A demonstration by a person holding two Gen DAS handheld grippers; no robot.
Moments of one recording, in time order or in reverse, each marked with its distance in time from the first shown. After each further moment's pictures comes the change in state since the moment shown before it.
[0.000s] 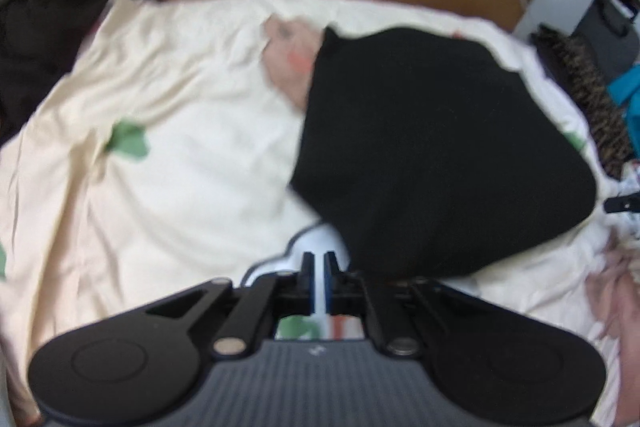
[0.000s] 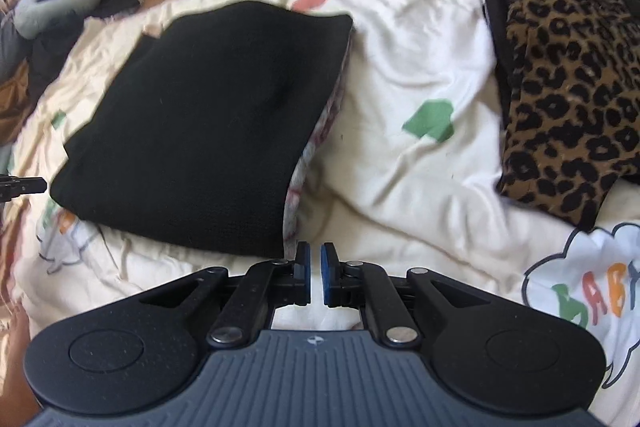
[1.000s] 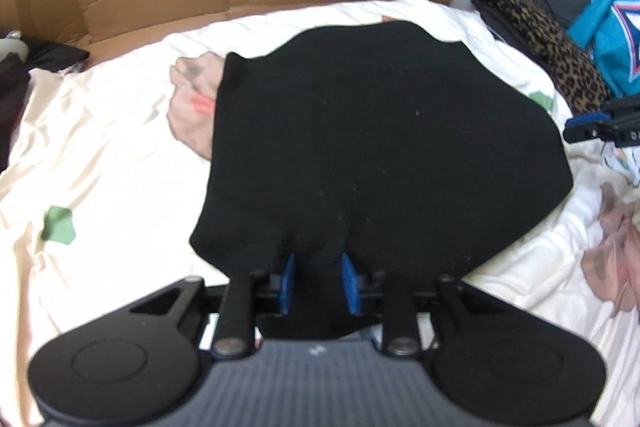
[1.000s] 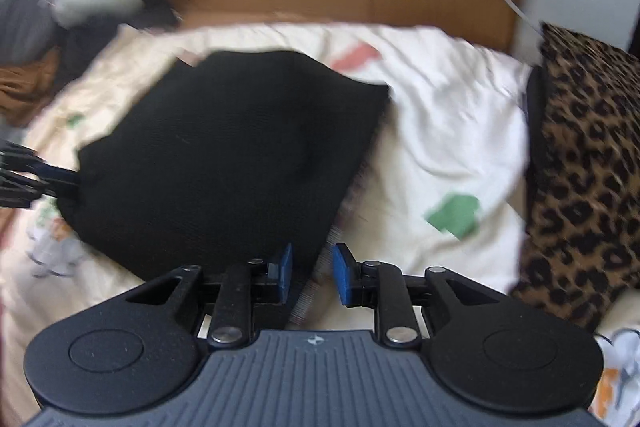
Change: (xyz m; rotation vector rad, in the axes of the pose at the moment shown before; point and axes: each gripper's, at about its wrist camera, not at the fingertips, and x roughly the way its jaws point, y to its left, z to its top) left arm 0.032 -0.063 0.014 0.204 -0.030 0.009; right arm 0.004 0.022 0.020 -0.198 -0.158 0.029
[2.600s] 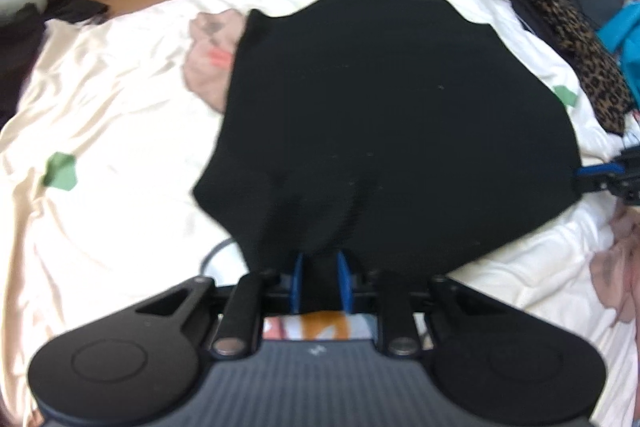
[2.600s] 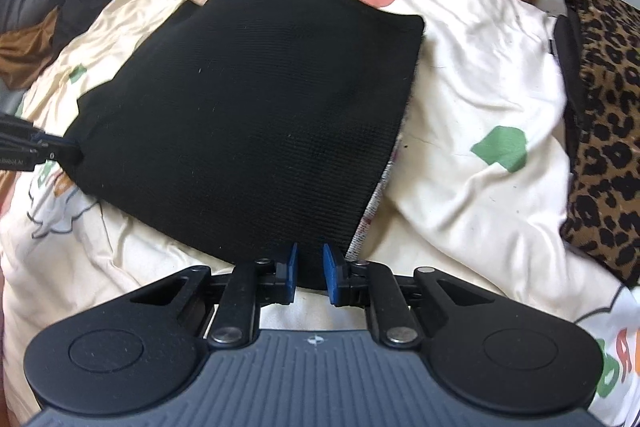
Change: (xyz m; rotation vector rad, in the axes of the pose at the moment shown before) left arm 0.007 0.002 -0.011 -0.112 0.095 0.050; right arm 0.006 0.020 -0.025 0.030 0.129 -0.030
